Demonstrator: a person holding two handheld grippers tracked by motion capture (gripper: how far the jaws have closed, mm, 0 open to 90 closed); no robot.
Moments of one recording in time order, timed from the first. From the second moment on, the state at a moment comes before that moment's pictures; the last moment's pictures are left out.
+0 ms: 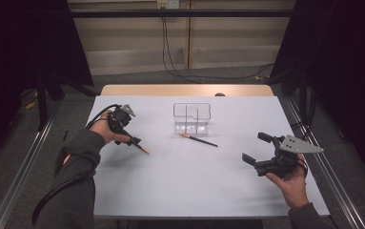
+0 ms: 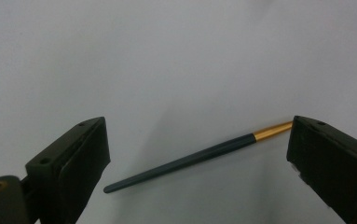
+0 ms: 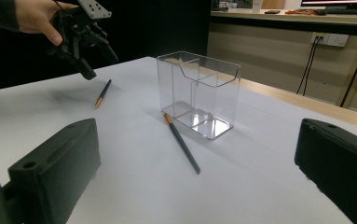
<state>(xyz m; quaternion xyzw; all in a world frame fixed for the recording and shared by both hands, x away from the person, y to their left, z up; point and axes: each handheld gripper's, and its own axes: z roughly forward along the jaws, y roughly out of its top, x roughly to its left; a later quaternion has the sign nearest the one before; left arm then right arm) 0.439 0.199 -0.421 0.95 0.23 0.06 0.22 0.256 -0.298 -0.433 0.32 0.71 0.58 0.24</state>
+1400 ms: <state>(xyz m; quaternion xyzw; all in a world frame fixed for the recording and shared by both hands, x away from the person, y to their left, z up) 0.436 0.190 -0.443 0.96 0.19 0.04 0.19 0.256 -0.299 -0.433 0.32 0.71 0.58 0.24</state>
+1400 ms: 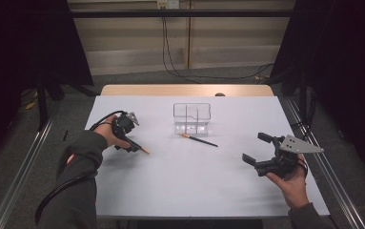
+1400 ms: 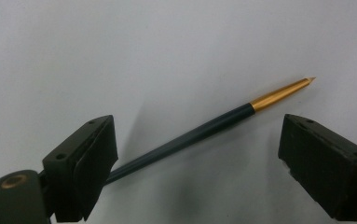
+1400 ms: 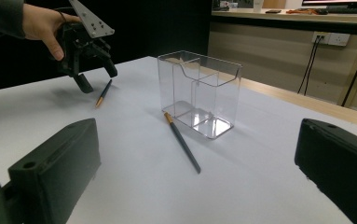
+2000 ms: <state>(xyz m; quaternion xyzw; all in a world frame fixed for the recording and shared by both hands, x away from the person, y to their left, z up) 0.434 0.188 -0.448 0.97 0.16 0.03 0.17 0.256 -0.299 -0.434 0.32 0.71 0.58 0.23</state>
